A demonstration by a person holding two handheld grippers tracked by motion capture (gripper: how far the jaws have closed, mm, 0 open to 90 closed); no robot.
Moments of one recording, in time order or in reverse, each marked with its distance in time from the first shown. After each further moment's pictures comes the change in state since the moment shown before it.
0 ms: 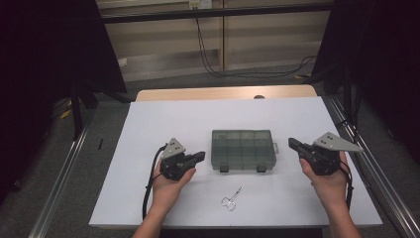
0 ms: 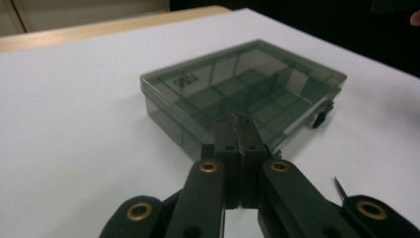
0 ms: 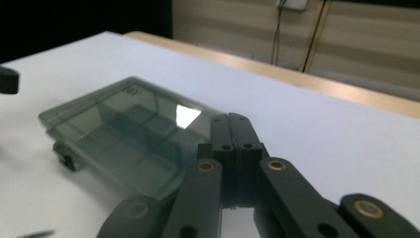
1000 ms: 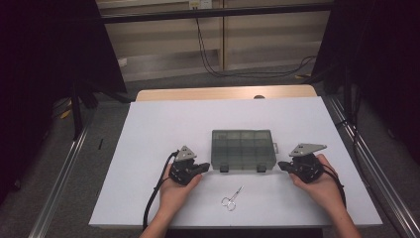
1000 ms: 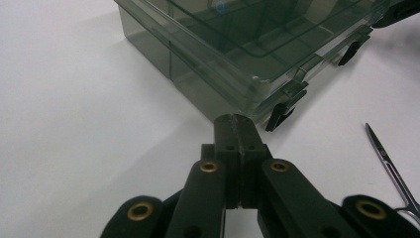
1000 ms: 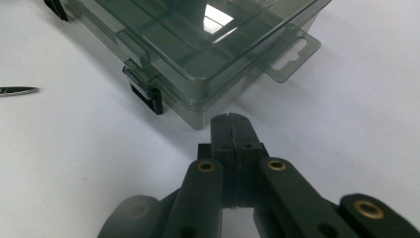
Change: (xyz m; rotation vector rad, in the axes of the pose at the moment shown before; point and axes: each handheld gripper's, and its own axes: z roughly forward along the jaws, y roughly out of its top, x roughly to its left) left arm 0.001 -0.025 0.031 0.157 -0.019 -0.028; right arm 0.004 -0.039 0.039 0.425 0.138 -0.125
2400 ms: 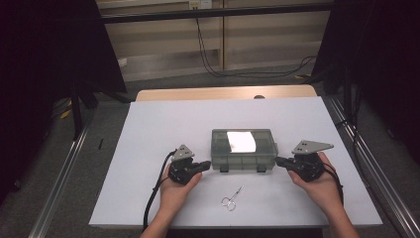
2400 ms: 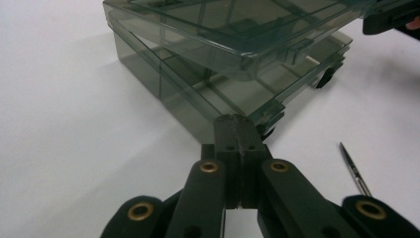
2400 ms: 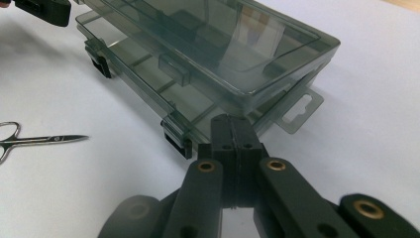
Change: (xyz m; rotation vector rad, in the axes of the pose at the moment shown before) left arm -0.002 0.005 -0.009 -0.077 -0.041 -0.030; right arm 0.007 0.013 -0.015 -0.154 0.042 0.018
